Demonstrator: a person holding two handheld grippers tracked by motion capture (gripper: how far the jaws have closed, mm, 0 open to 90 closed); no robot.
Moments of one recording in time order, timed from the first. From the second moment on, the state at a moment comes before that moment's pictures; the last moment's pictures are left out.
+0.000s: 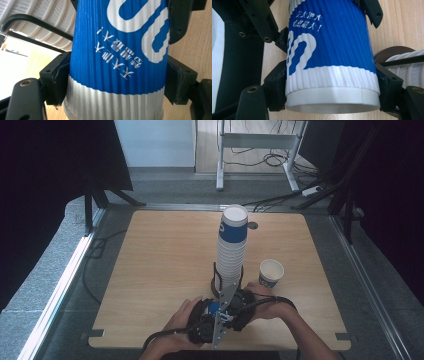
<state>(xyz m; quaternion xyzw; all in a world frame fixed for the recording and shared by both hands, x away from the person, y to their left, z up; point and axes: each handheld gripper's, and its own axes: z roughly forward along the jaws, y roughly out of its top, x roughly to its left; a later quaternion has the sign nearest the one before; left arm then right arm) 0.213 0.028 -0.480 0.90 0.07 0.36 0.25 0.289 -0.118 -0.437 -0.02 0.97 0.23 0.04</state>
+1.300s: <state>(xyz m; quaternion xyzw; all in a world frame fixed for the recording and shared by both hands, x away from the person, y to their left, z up) 0.233 0.083 -0.447 0.82 0.24 0.19 0.49 0.279 -0.196 -0.436 0.10 0.83 0.54 0.09</state>
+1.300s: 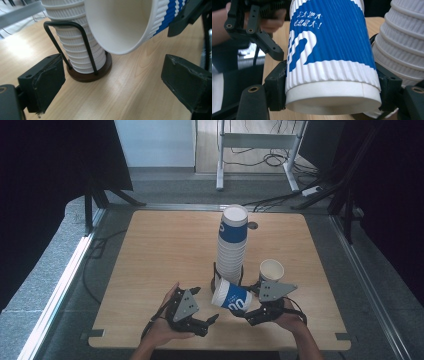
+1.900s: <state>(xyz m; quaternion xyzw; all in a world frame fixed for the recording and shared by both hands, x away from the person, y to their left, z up) 0.240 0.100 -0.440 0.78 0.30 0.14 0.54 0.282 -0.179 -0.446 0.12 0.81 0.57 0.08</state>
